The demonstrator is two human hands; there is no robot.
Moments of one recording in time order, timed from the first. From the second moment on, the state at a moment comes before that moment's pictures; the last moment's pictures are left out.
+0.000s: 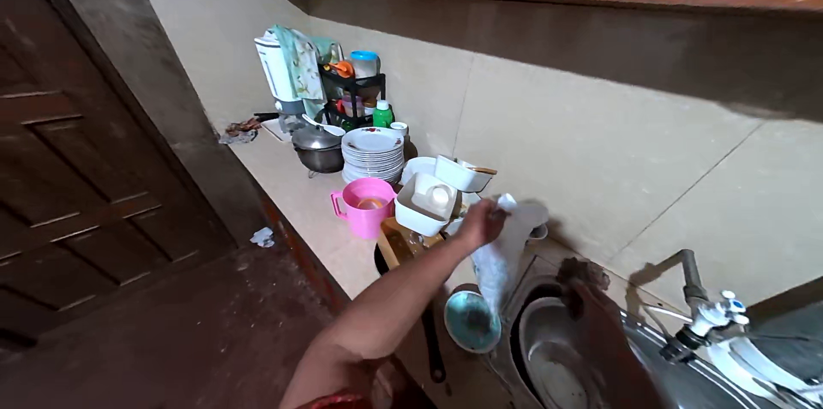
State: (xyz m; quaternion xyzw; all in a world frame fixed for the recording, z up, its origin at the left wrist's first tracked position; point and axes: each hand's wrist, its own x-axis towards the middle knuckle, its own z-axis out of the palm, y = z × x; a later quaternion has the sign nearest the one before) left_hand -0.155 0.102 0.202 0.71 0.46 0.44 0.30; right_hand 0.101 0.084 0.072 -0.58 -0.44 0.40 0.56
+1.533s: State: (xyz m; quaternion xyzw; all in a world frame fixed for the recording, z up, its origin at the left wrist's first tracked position) left_hand -0.307 0.078 0.126 0.80 0.58 0.15 -0.03; right_hand 0.179 0.026 -0.098 -0.80 -0.46 0.37 0.13
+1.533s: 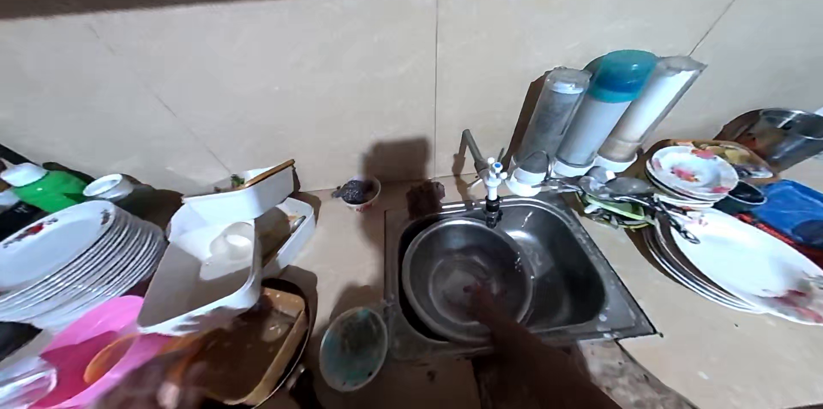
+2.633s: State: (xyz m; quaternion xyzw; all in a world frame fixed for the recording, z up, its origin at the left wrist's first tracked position) left_hand -0.073 0.159 0.050 0.68 0.73 0.03 0.09; right_hand 0.292 0.105 0.095 -0.55 -0.54 0.29 0.57
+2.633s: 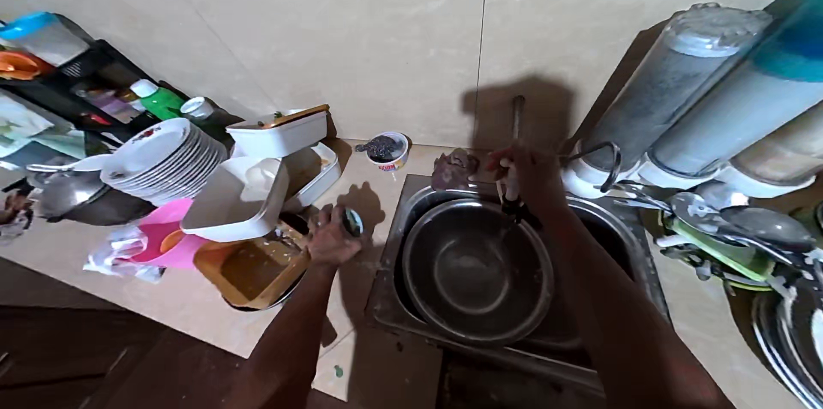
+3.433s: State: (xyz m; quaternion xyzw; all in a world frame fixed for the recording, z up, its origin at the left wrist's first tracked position) left_hand 0.027 0.039 -0.056 0.77 0.53 0.20 0.28; right_hand 0.266 0.101 0.059 -0.56 -0.39 0.13 0.72
